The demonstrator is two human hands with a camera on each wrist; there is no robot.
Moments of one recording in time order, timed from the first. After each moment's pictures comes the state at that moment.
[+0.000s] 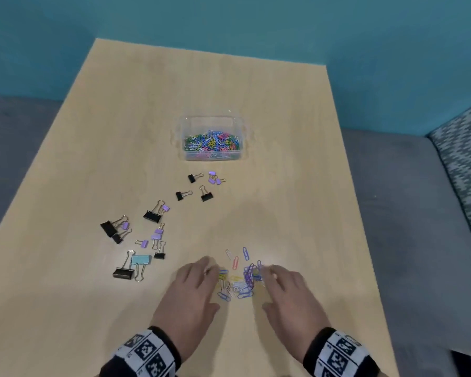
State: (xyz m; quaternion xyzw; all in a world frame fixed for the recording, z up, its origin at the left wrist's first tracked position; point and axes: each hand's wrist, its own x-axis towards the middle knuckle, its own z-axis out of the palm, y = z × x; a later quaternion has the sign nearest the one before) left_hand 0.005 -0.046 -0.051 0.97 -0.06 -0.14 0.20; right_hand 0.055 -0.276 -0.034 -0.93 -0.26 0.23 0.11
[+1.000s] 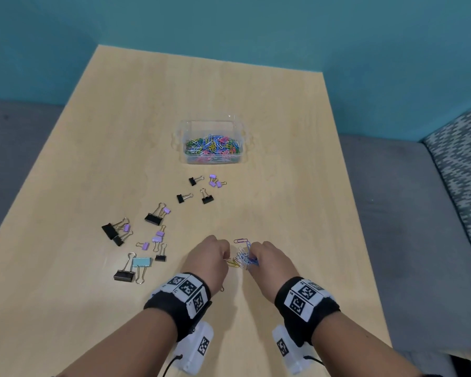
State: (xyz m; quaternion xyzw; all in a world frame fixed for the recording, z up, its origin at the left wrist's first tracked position) left_hand 0.090 -0.065 -0.052 0.93 0.11 -0.20 0.29; right_hand 0.117 -0.222 -0.045 -0.93 -0.12 0.28 0.19
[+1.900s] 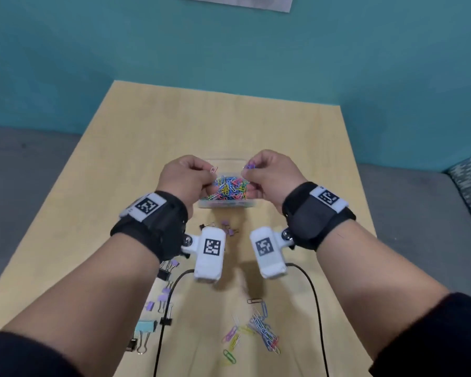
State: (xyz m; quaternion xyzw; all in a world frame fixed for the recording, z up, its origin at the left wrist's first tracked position) left_hand 0.278 0.037 0.048 0.65 0.30 0.01 0.70; right_hand 0.331 -0.120 0.063 -0.76 0.00 0.23 0.60
